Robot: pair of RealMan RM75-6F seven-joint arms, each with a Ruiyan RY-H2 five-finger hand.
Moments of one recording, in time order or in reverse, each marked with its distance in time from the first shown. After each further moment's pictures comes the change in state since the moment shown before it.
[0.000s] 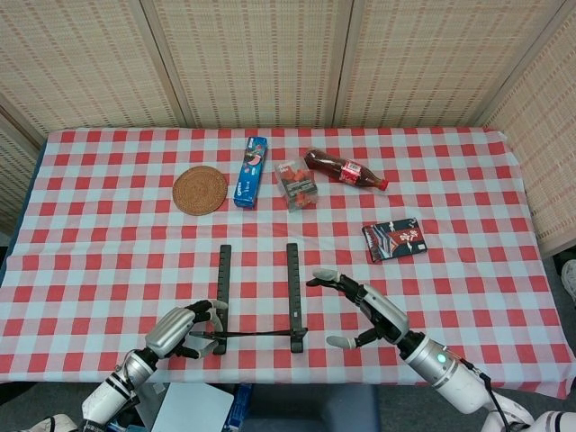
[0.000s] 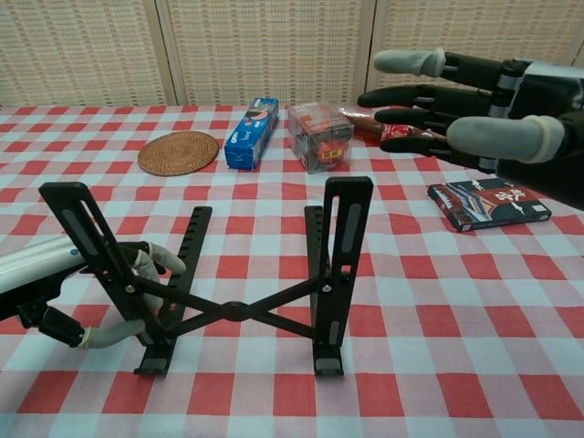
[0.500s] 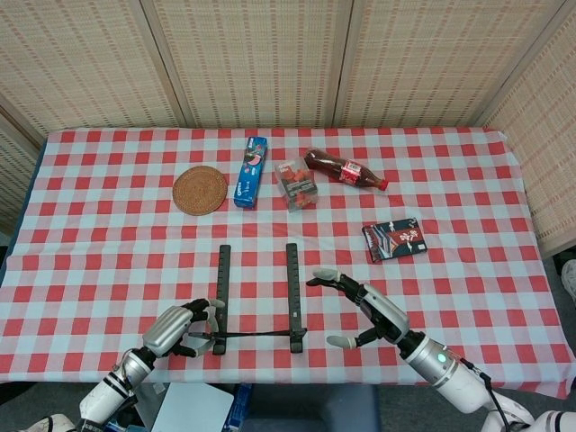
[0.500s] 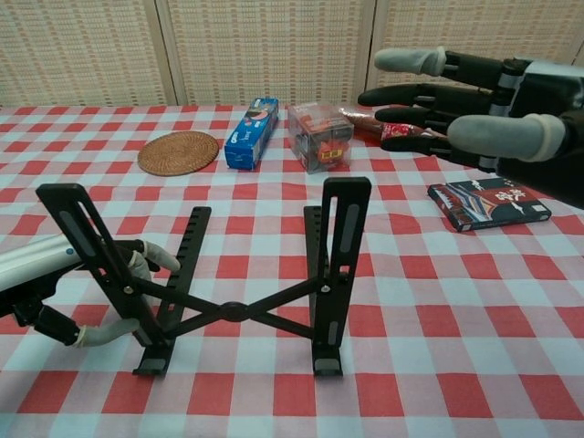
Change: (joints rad) left arm 0.005 0.004 0.000 0.013 0.005 0.008 0.027; right arm -0.001 -0.001 0.000 0.002 -0.002 0.001 0.004
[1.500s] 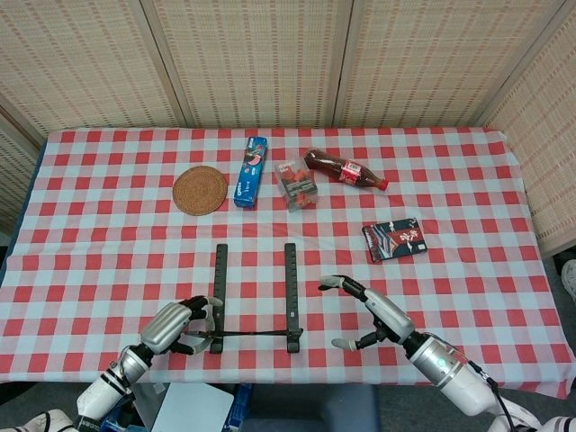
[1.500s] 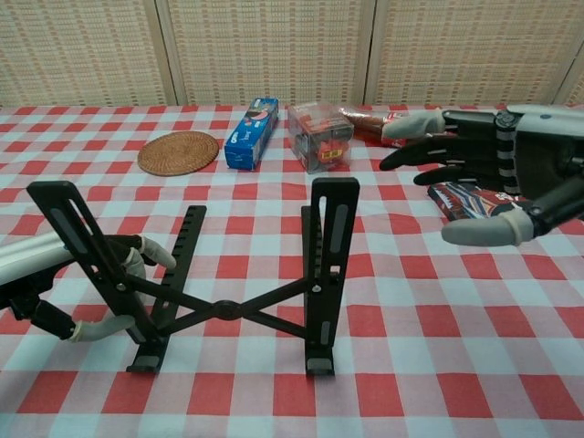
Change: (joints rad) left arm -0.011 0.011 0.000 0.025 0.023 0.006 0.014; right arm -0.014 0.039 -0.007 -0.048 0.132 -0.117 -0.495
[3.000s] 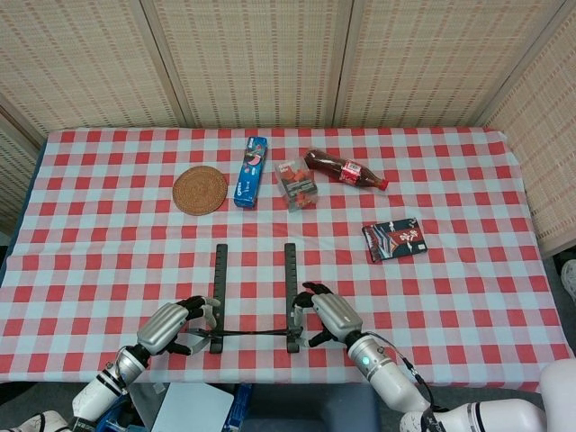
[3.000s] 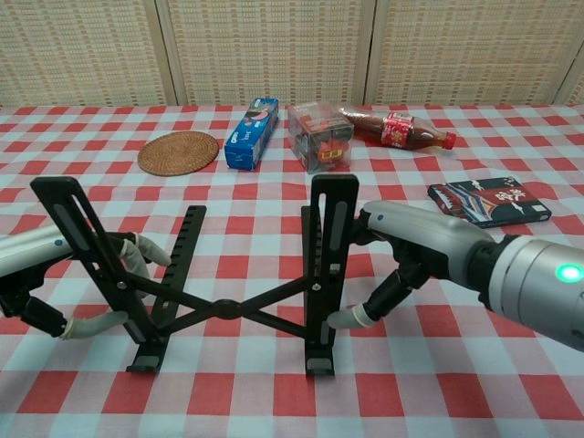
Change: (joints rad) left arm 0.000 0.025 0.004 -0.025 -0.001 0.002 -0.019; right arm 0.097 -0.385 0.157 0.003 0.634 -0.096 -0.939
